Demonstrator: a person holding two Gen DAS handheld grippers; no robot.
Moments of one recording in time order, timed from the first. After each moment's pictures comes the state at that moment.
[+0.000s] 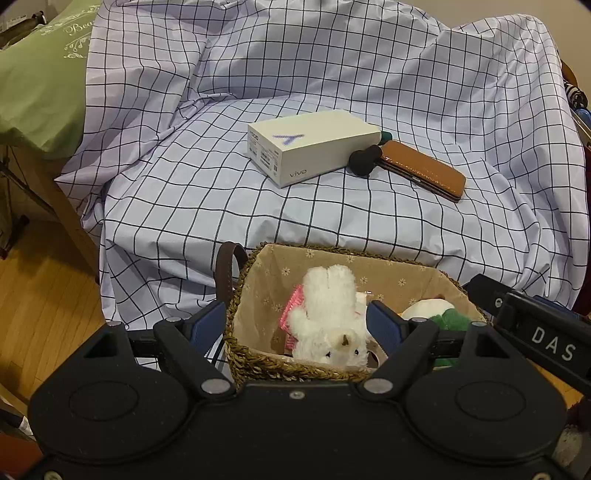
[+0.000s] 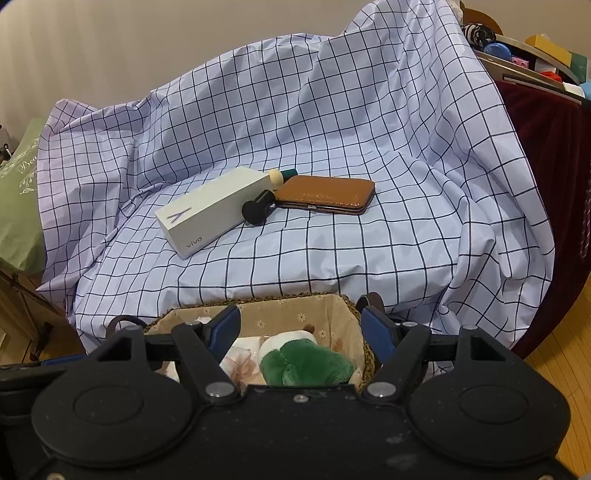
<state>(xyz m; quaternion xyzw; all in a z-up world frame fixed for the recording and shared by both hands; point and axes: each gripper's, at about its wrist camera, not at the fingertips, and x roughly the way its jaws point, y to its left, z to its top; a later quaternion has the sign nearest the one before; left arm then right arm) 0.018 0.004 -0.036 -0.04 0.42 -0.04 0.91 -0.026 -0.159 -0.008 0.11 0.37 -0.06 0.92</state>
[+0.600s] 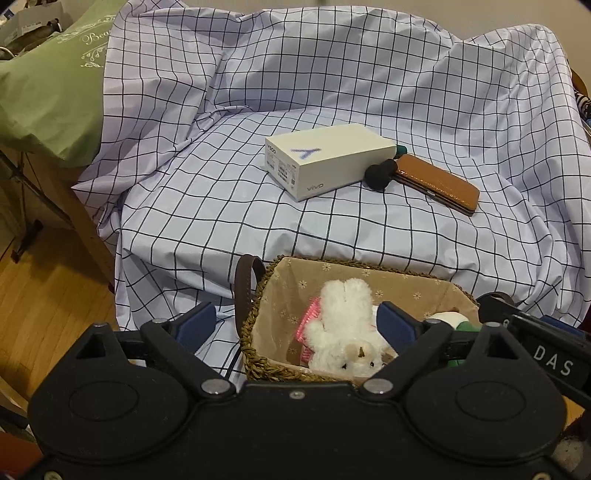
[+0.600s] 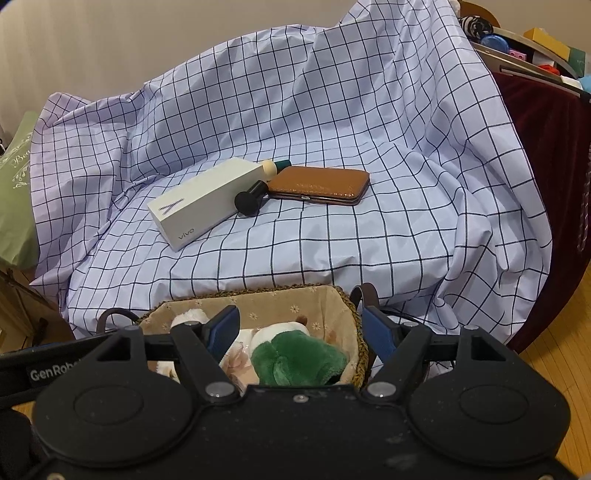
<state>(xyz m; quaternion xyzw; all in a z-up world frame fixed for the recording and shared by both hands) 0.016 0.007 -0.034 -0.03 0.40 -0.01 0.91 -0.024 -0.162 -0.014 0.10 0.38 -0.06 0.92</state>
